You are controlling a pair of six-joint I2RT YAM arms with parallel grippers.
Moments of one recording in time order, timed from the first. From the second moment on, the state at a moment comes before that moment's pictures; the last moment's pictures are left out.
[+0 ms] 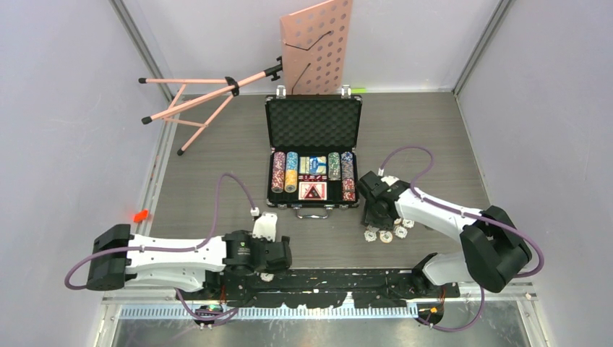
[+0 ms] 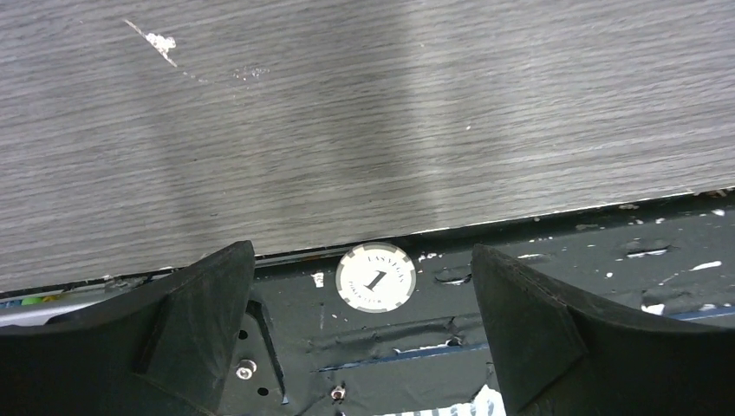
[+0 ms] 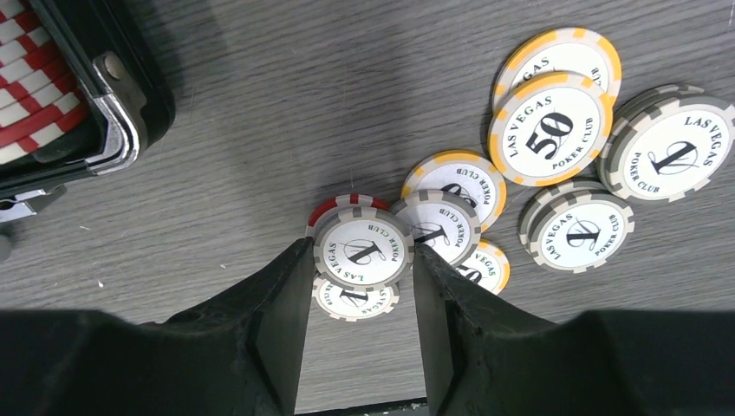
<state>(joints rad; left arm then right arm) -1.40 1.04 0.61 -0.91 -0.47 -1.22 0.64 1.35 0.70 -0.71 0.25 0.89</state>
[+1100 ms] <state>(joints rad) -1.52 1.28 0.62 -0.86 -0.39 -1.35 0.64 1.23 0.70 -0.77 0.24 0.88</state>
